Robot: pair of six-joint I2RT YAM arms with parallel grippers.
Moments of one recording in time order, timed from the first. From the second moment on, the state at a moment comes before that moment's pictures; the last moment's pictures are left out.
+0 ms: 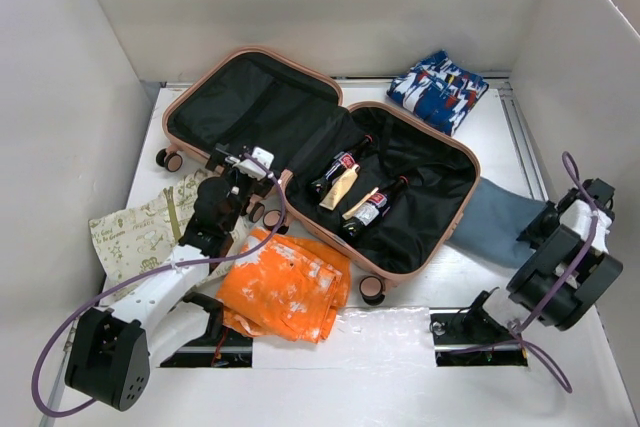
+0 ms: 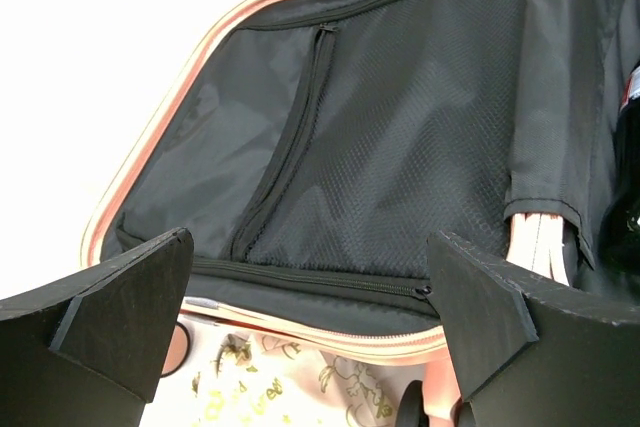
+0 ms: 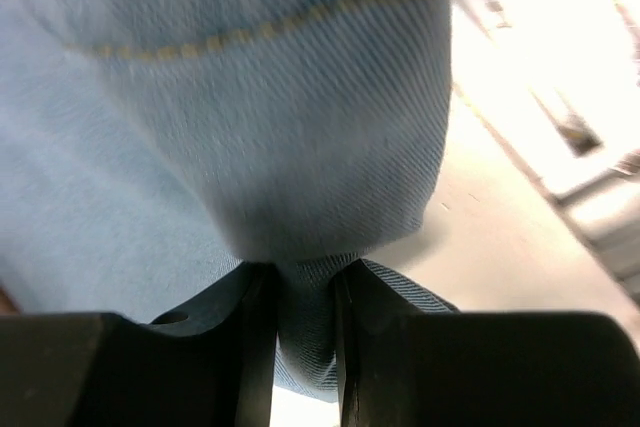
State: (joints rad) left arm -0.39 0.94 0.42 0.49 -0.14 0.46; right arm -0.79 1.40 0.80 -0.67 -0.19 0.07
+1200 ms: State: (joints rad) left arm -0.41 0.94 0.46 0.45 -0.15 0.48; right arm -0.28 1.35 1.71 -0.90 0.07 0.24
